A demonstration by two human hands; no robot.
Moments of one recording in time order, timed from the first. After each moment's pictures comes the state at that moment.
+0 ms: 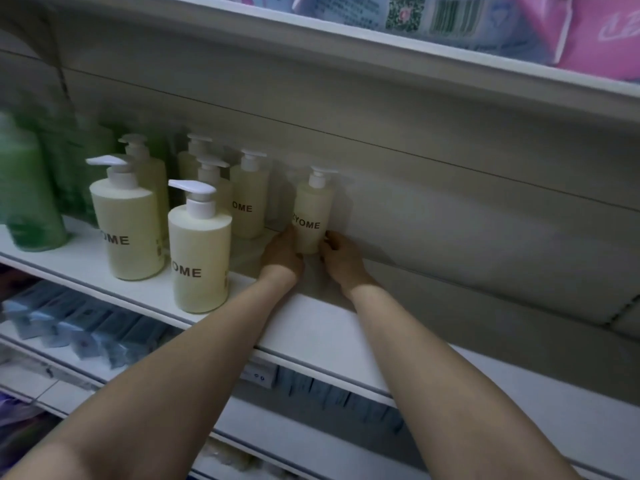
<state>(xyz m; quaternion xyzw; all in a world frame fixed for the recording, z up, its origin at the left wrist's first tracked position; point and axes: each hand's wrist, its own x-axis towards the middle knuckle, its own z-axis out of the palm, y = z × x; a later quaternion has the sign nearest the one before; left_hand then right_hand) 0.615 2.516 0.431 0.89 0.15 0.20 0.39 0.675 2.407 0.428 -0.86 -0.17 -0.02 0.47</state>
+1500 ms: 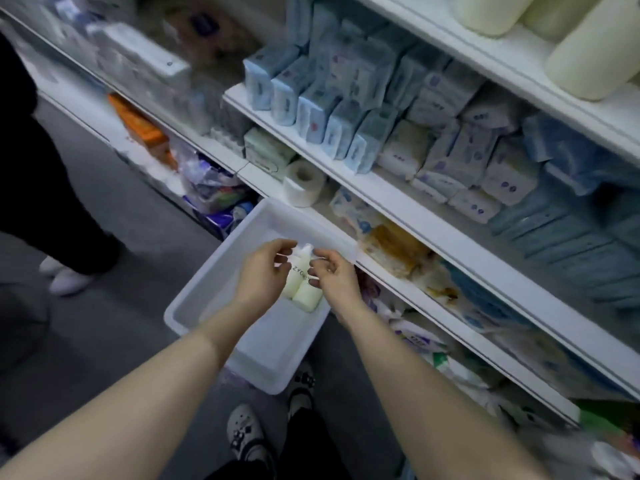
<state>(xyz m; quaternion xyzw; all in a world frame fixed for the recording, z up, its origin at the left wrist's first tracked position) 0.215 2.732 0.151 0.80 0.33 0.08 0.49 0.306 2.616 0.127 -0.78 -0.05 0.34 0.53</state>
